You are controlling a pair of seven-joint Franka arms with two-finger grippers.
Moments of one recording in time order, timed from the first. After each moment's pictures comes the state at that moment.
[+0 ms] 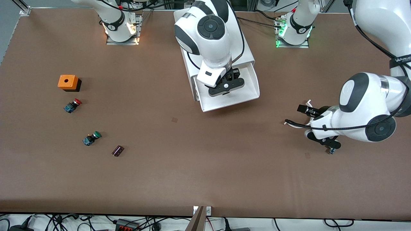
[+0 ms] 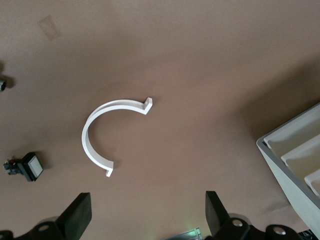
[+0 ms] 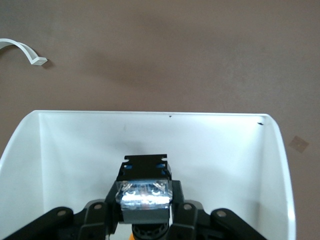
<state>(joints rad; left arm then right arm) 0.00 0.59 -0.17 -1.27 0.00 1.42 0.16 0.82 0.72 0.05 -1.02 0.07 1.85 0.57</state>
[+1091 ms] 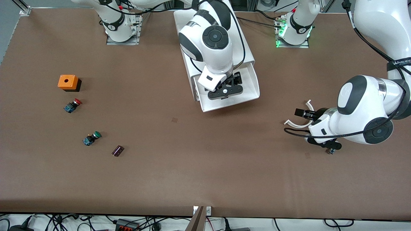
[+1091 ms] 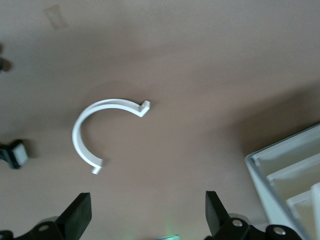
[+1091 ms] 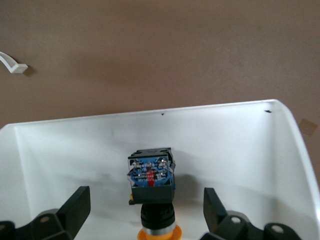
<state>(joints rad) -0.01 0.60 -0.17 -1.25 -0.04 1.42 -0.02 0.83 0.76 0.04 -0.99 0.07 1.83 0.67</state>
